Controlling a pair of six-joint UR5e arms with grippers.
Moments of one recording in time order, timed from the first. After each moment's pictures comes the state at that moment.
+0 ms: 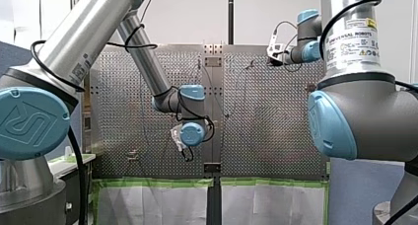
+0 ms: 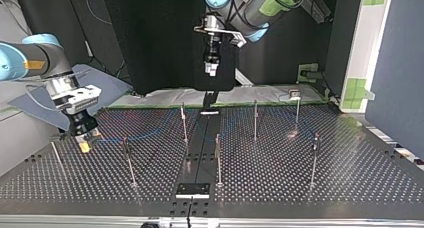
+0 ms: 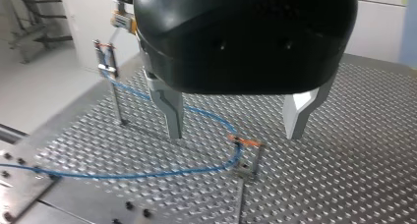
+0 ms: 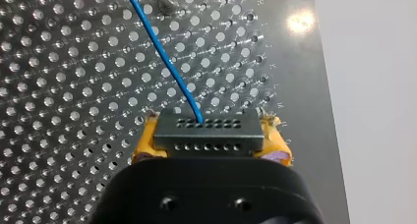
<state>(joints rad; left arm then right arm) -0.70 -2.08 -2.04 -2.07 -2.14 -1.92 1.72 -1.32 1.51 -0.29 1.04 1.87</state>
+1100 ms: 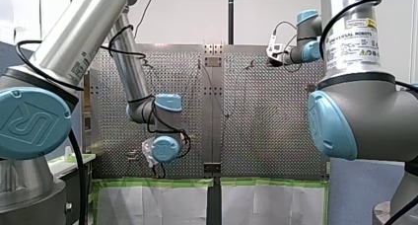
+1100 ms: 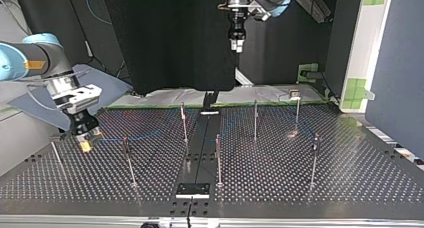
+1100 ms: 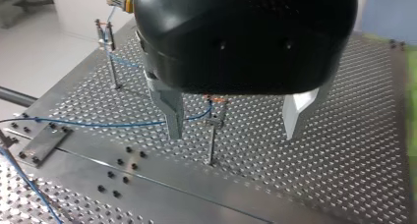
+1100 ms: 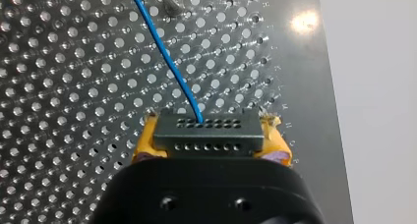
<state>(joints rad) -0.69 -2.05 -2.33 -1.92 -2.23 -1.91 1.72 -1.32 1.51 -0.28 1.04 1.86</state>
